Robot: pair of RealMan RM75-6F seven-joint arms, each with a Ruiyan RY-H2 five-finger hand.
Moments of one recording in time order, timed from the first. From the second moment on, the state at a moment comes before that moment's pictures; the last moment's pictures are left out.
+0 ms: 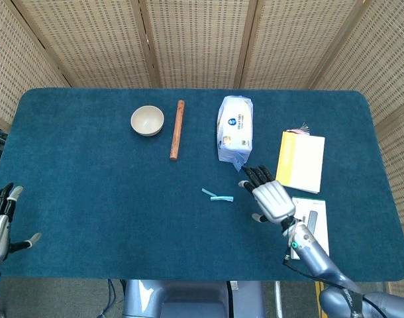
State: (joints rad) left arm -0.05 -1.12 -0.08 -1.81 1.35 1.47 0.22; right arm 0.56 -1.38 0.23 -1.71 -1.25 0.94 -0.49
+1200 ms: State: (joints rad) left arm -0.06 -1.13 -0.07 -1.81 1.33 1.46 0.23; right arm 0.76 -1.72 0.19 -1.42 -0.90 0.95 -0.69
